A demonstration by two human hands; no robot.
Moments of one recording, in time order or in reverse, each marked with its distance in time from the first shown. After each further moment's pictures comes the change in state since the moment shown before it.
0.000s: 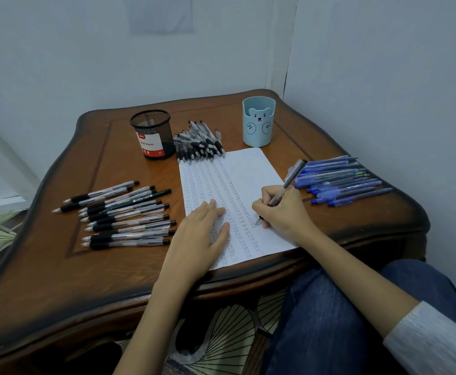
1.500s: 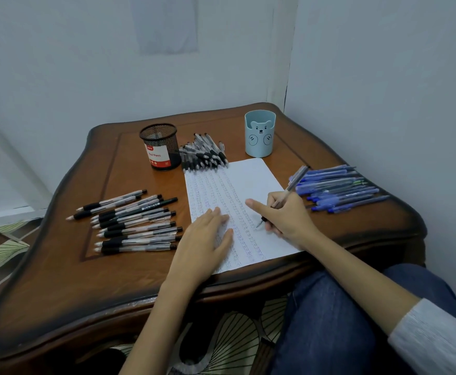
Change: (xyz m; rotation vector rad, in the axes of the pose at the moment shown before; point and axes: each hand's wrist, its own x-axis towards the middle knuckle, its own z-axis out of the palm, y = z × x) left_hand 0.000 -0.001 -0.001 -0.016 0.006 0.009; right_hand -0.002 -0.008 -0.004 0.077 -0.010 0.119
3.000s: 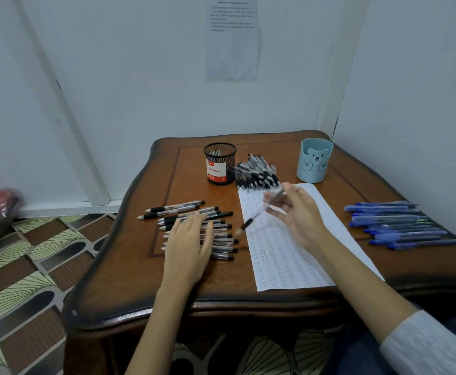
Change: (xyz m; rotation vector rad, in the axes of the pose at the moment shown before) left_hand -0.029 -0.081 -0.055 0.106 0.423 -0.191; right_hand 0.032 -0.043 0.077 0.596 -0.084 0.050
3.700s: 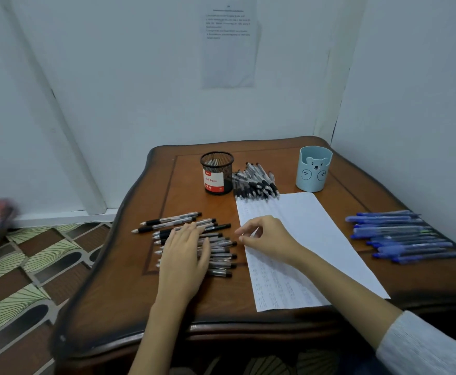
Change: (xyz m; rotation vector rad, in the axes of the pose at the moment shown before) left_hand 0.008 -0.001 0.001 0.085 -0.018 -0.009; right_hand 0.012 0.029 0.017 -1.061 -0.331 -0.108
